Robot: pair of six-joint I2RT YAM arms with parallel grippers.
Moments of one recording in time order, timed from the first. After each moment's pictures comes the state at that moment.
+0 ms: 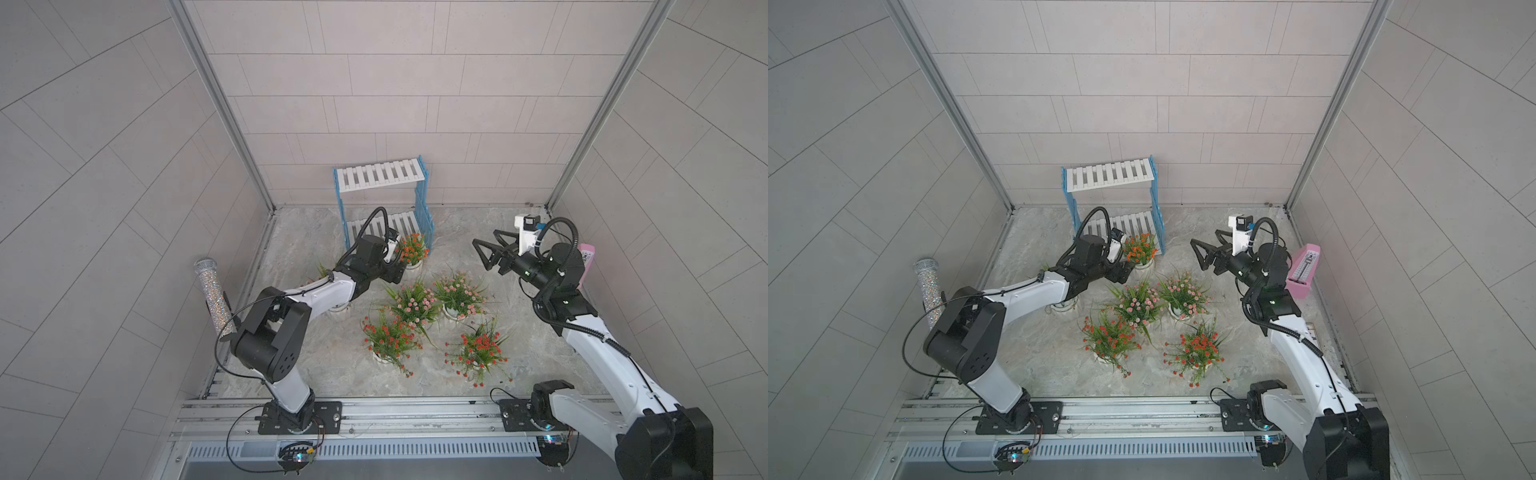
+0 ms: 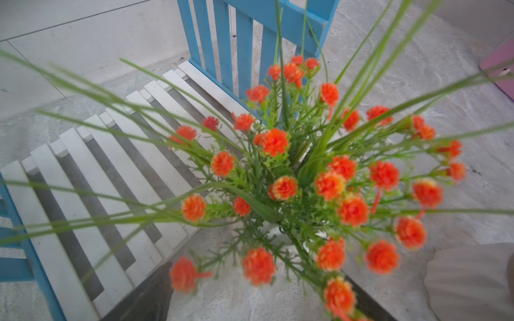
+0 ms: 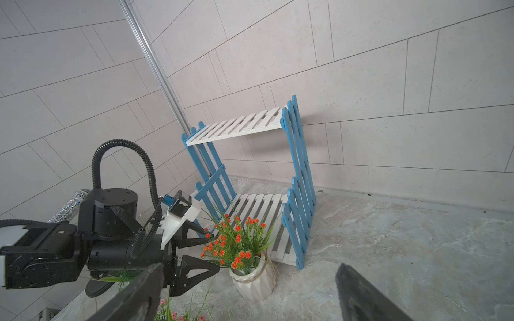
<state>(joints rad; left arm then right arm) -0.48 1.68 1.00 0.05 0.12 0.04 0.08 1.01 0.71 0.27 -0.55 0.32</state>
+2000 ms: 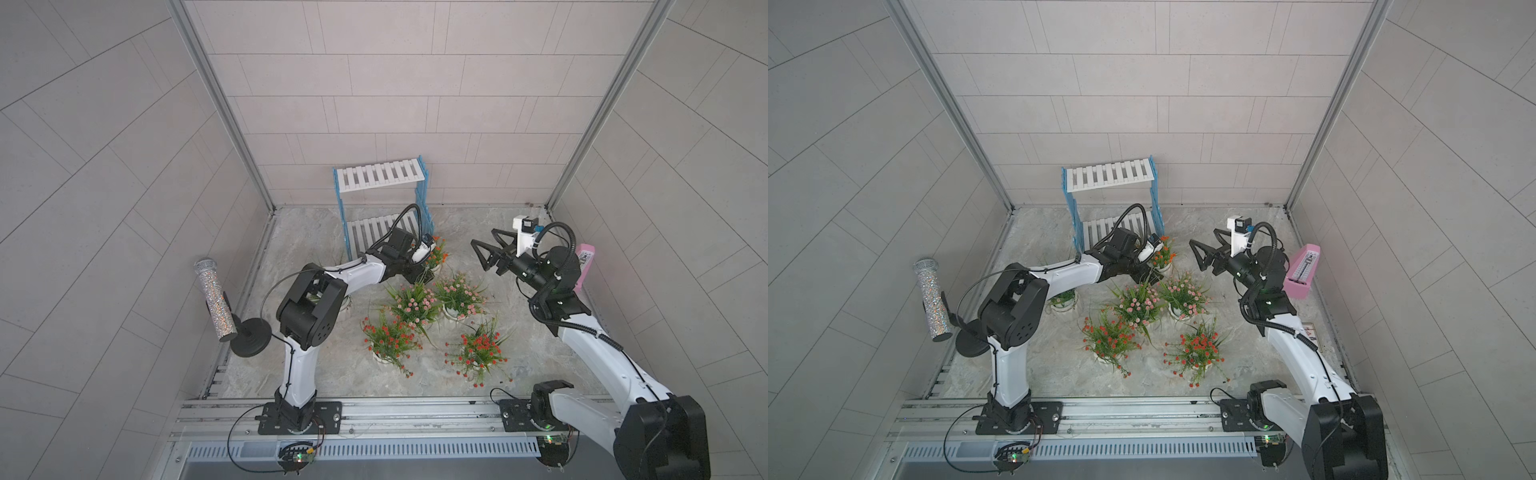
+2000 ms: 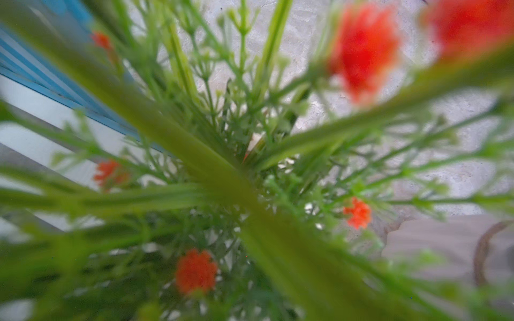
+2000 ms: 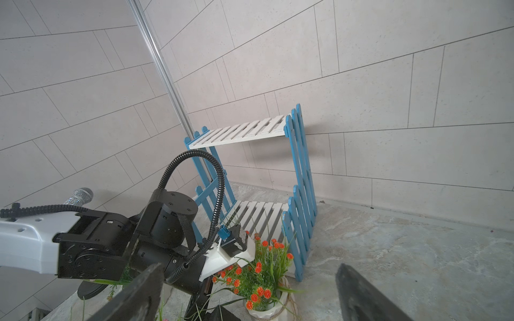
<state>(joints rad) -0.59 2.00 1.35 -0.16 0.29 0.22 0.08 1.04 0.66 0.42 -0.56 0.31</state>
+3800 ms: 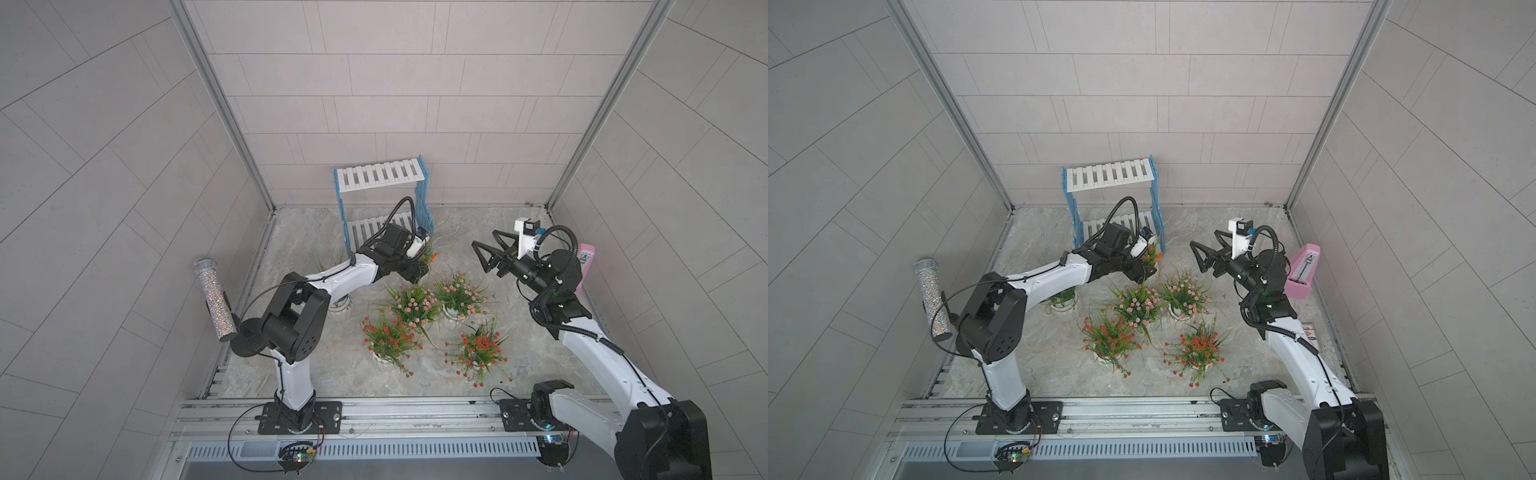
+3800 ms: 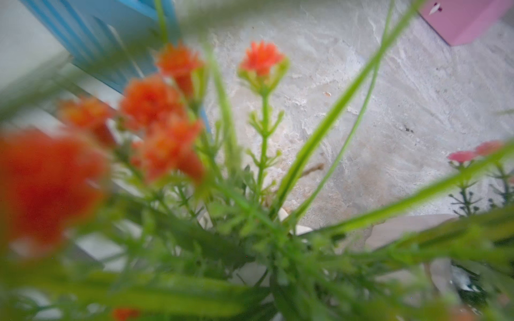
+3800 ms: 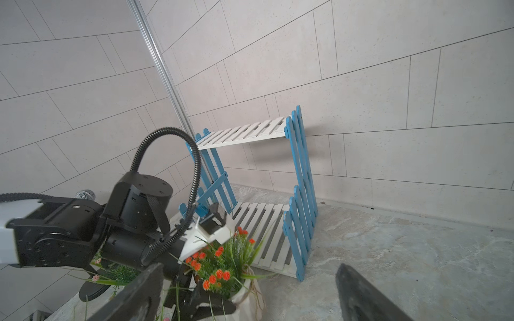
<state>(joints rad) -0.55 1.81 1.30 -0.25 0.20 0.13 0.08 1.02 0.63 0.44 -0.55 0.33</state>
